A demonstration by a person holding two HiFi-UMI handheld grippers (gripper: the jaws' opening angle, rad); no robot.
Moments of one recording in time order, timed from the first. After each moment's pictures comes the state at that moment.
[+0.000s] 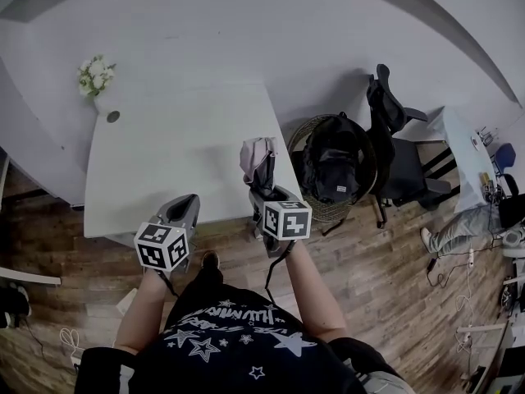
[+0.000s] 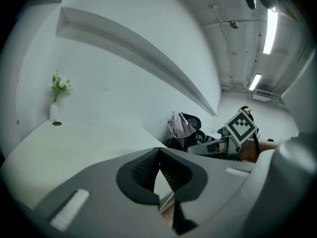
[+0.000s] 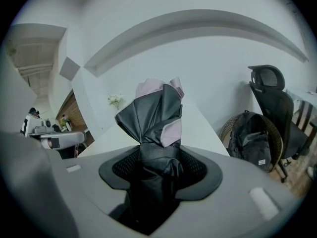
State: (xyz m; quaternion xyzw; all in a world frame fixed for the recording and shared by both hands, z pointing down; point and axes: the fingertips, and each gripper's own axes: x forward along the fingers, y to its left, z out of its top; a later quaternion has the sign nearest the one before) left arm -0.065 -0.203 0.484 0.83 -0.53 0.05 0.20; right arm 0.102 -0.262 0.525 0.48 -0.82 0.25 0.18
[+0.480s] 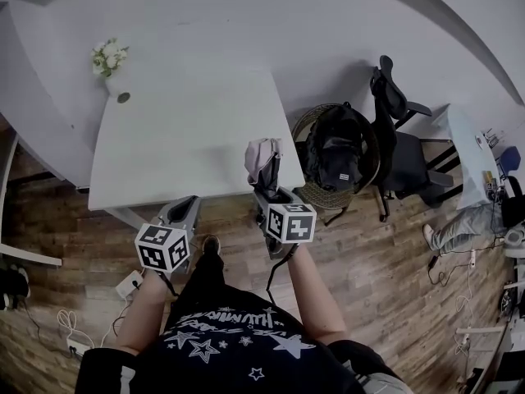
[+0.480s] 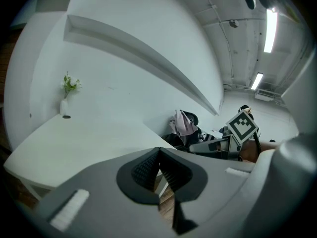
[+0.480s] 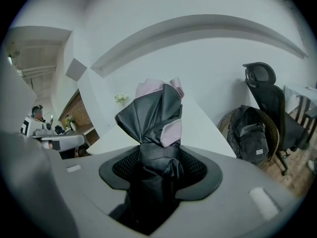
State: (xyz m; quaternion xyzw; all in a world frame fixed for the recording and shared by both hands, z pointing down) left arm -0.057 -0.124 0.492 0.81 -0.54 0.06 0.21; right arm 0.115 -0.187 0.530 0.48 -0.82 0.26 0.17
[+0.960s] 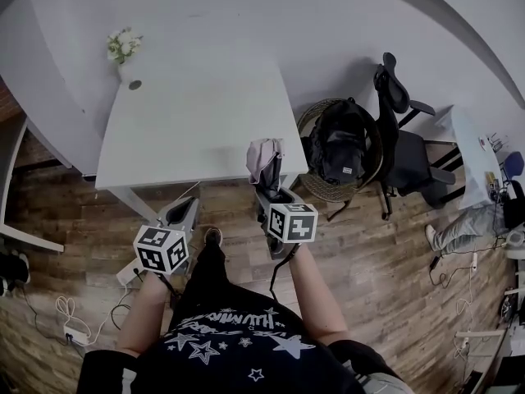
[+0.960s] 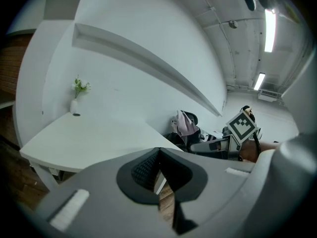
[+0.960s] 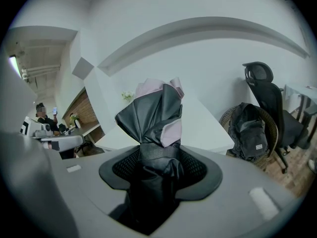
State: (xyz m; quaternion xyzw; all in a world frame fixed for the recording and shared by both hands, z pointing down) left arm -0.063 -0.058 0.497 0.80 -0.56 0.05 0.21; right arm 0.114 -0.131 0.534 0.46 -0.83 0.26 0.18
